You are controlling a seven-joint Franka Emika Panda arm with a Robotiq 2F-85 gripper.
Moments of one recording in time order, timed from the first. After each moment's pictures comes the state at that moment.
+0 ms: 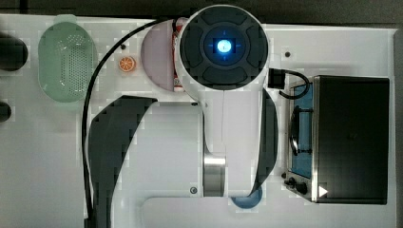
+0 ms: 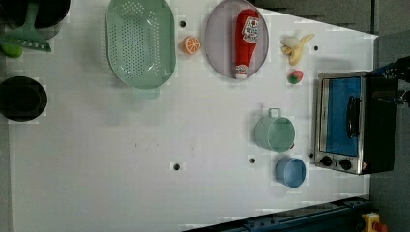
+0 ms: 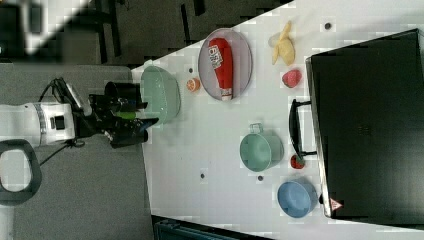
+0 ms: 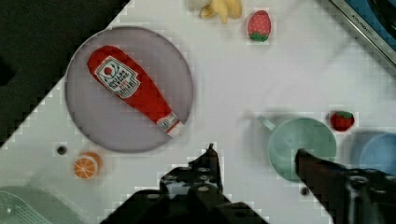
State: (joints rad) arm 0.01 -0.02 0.00 -1.79 -0.02 0.23 0.07
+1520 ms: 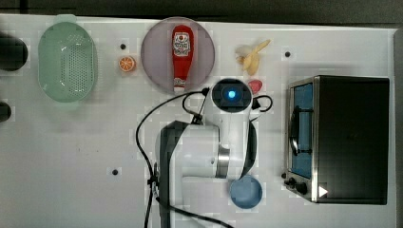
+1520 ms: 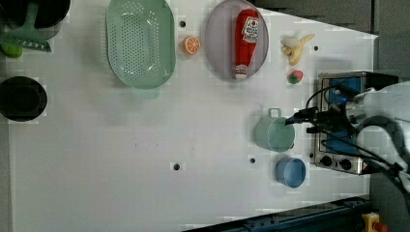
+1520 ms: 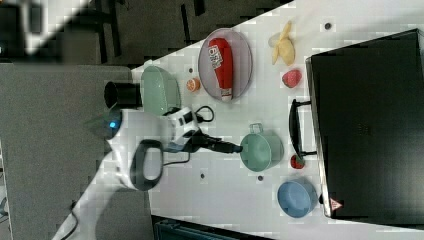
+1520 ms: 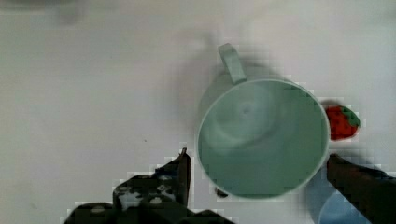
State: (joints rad) arm -0.08 0.14 0.02 -2.26 -0.01 0.59 -0.54
